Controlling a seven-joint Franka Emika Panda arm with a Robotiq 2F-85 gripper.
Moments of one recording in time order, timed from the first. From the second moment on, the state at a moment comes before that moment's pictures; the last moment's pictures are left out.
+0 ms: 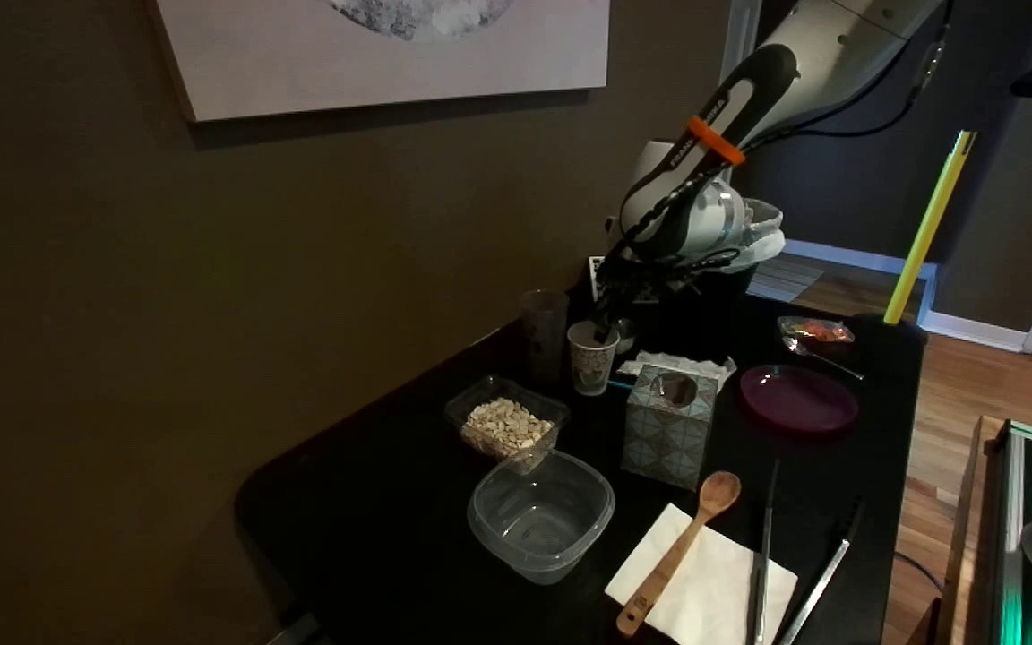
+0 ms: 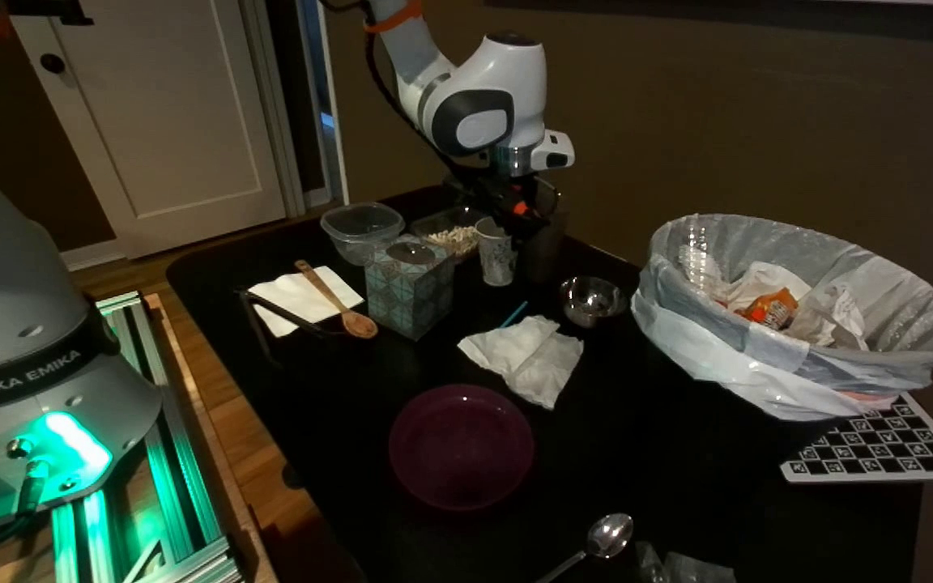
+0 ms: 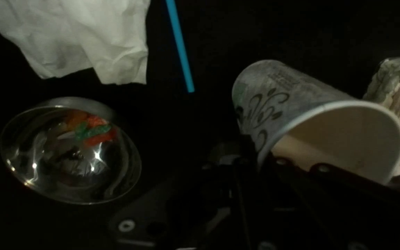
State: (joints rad) arm -0.15 0.49 0.11 -2.13 0.17 2.86 -0.34
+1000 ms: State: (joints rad) arm -0.06 0.12 -0.11 -2.21 -0.44 2.70 0.03
